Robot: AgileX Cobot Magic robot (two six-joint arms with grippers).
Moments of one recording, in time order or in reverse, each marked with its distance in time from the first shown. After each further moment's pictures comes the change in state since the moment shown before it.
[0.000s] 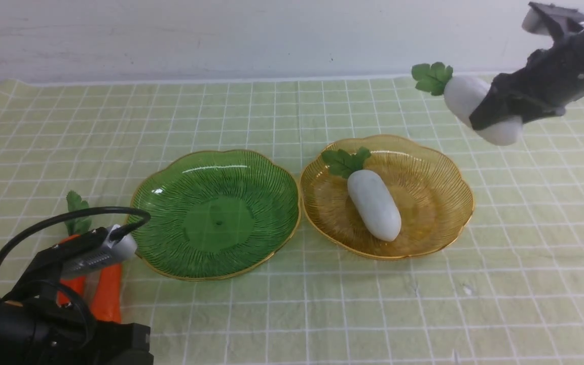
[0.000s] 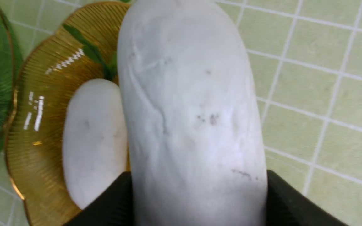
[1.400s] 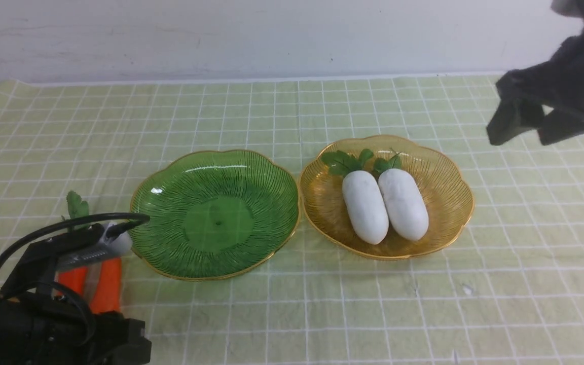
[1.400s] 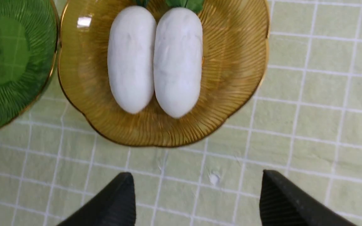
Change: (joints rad) right arm 0.204 -0.584 0.402 -0.368 0.015 0.474; left arm 0.000 0.000 -0.001 0.068 -0.108 -0.025
